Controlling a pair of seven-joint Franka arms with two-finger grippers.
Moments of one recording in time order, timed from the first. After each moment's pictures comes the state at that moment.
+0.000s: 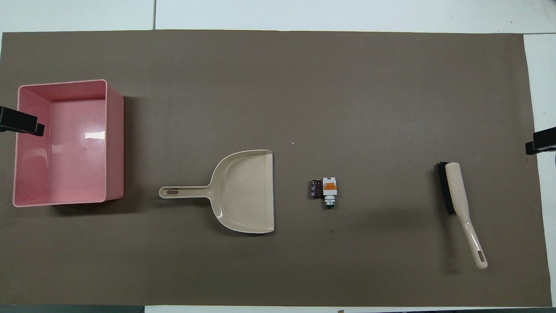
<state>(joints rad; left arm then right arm) -0.02 0.02 0.03 -1.55 -0.01 1.55 0.16 -0.03 -0.08 -0.12 -1.65 -0.01 1.50 -0.04</state>
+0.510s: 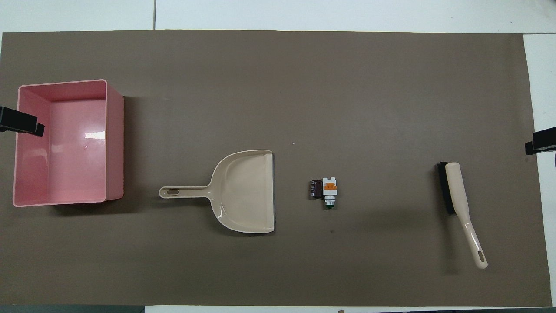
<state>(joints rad) -0.02 0.02 0.03 -1.55 -0.01 1.55 0.16 -0.03 -0.08 -0.12 -1.65 -0.01 1.50 -0.04</state>
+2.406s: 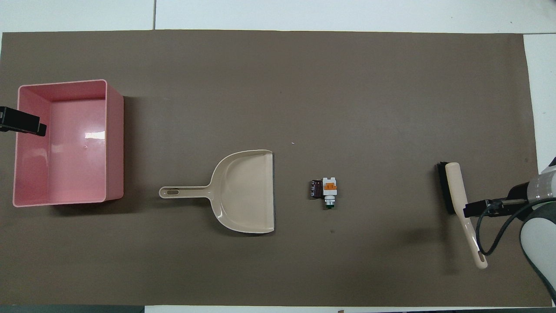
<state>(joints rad) -0.02 0.02 0.03 -1.55 -0.01 1.55 0.16 -0.05 -0.32 -0.12 -2.37 -0.01 1.84 -0.19</state>
